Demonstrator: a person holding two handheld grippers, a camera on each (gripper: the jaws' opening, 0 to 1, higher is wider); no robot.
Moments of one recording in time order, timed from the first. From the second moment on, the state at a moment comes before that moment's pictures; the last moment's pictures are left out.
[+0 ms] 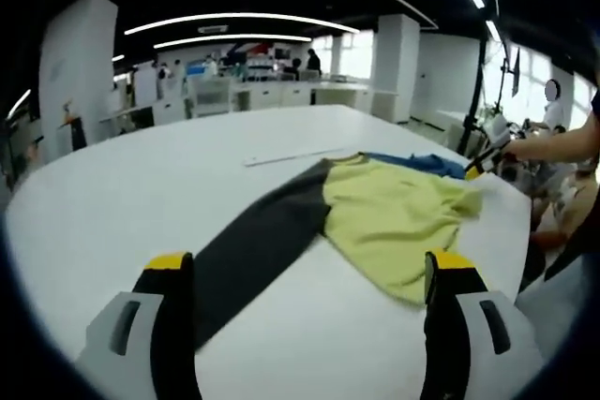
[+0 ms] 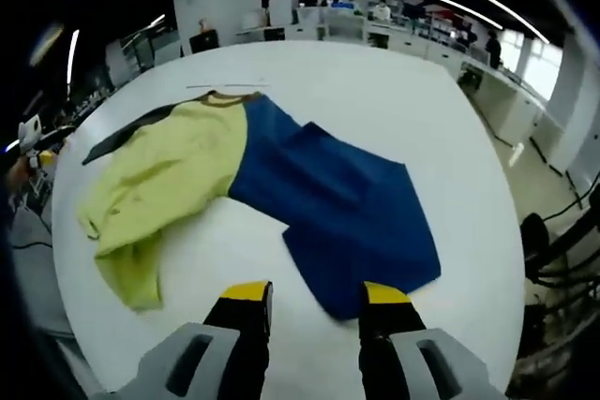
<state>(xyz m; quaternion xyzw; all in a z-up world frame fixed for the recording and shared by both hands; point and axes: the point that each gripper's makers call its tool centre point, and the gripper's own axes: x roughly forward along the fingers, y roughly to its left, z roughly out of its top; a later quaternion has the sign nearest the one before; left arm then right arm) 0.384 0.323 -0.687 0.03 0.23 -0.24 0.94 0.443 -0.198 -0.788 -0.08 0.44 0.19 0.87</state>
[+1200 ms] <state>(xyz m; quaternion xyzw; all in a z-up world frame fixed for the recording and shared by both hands) 0.359 0.305 -0.694 0.05 0.24 -0.26 0.94 0.448 -0.208 -0.797 -0.13 0.46 0.19 0.85</state>
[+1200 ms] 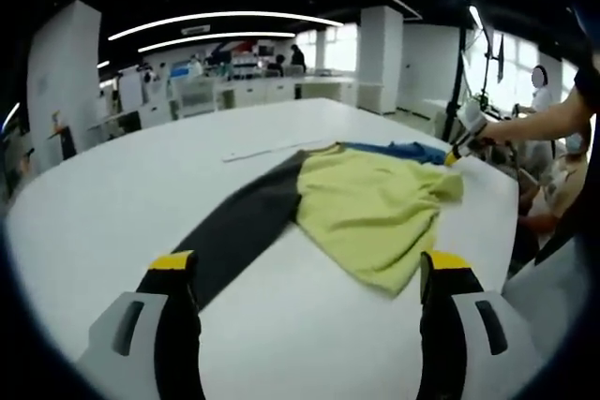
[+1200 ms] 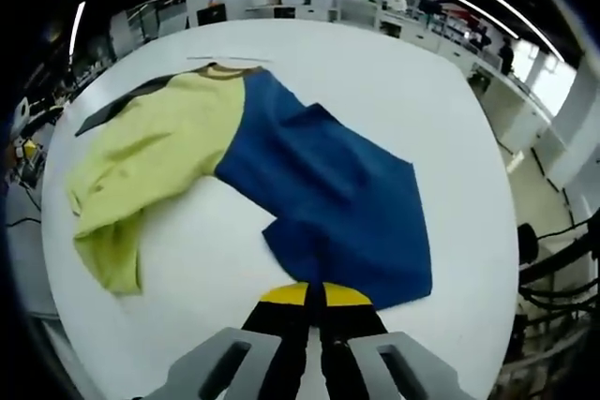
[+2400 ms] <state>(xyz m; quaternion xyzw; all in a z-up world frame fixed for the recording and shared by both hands) 0.345 0.311 -0.699 0.06 0.25 -0.25 0.93 0.491 -0.381 -0.745 0.01 0.40 -0.07 0.91</state>
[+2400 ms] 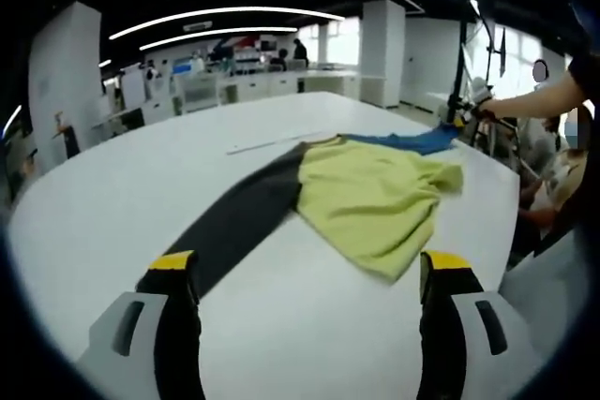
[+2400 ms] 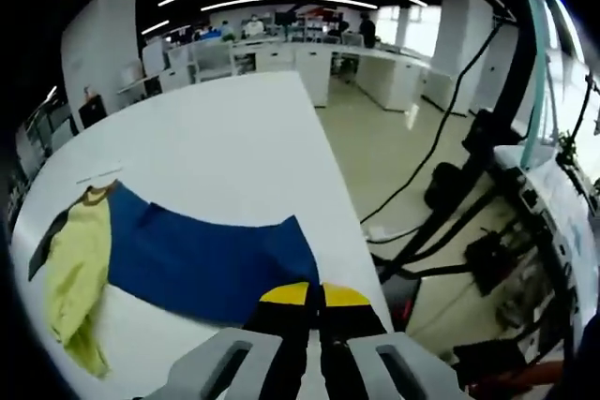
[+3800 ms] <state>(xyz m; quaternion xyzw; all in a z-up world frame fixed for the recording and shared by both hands) 0.339 0.287 -0.714 0.04 0.26 -0.28 0.93 0.403 -0.132 -0.708 -0.04 0.35 0.31 0.88</state>
